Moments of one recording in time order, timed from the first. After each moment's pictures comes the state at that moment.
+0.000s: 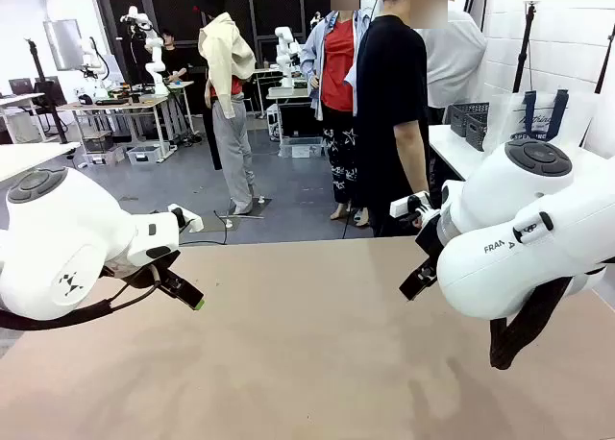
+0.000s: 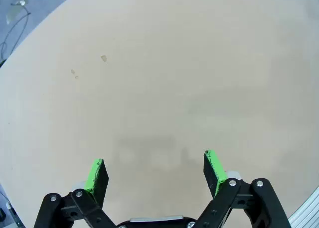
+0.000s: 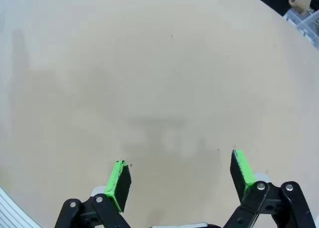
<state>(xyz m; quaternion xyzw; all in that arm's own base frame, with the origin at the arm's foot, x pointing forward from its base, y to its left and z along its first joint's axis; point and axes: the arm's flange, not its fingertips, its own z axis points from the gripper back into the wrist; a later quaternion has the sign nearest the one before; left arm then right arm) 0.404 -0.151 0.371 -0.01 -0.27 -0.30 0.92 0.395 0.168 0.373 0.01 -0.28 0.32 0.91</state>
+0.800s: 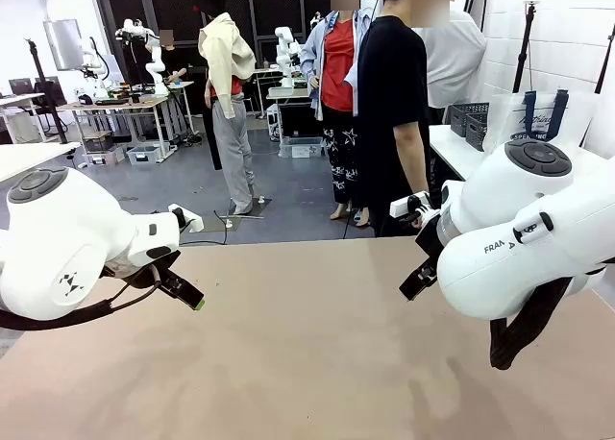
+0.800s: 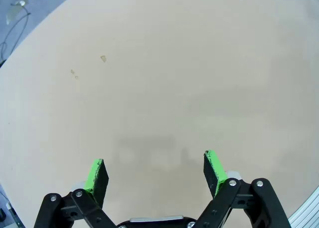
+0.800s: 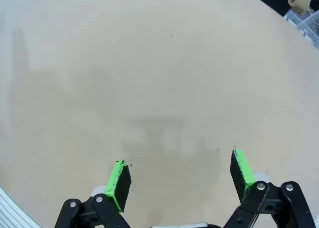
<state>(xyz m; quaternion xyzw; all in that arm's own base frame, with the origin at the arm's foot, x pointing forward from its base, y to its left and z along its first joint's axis) 0.403 -0.152 0.371 -0.01 -0.27 -0.30 0.92 0.395 0.168 0.373 0.01 -0.28 0.32 0.91</state>
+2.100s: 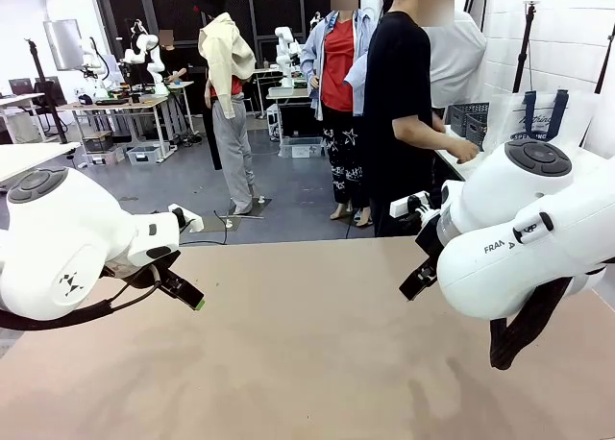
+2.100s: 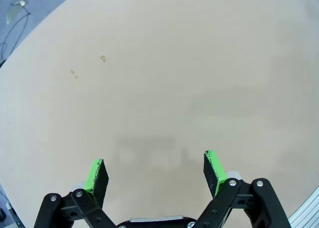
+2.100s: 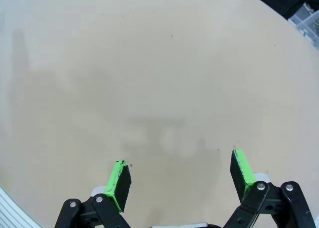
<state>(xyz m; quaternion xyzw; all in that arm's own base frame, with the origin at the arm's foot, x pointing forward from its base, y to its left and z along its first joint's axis) 0.403 -0.152 0.371 -0.01 -0.27 -0.30 0.92 0.395 0.168 0.373 0.01 -0.28 0.32 0.91</state>
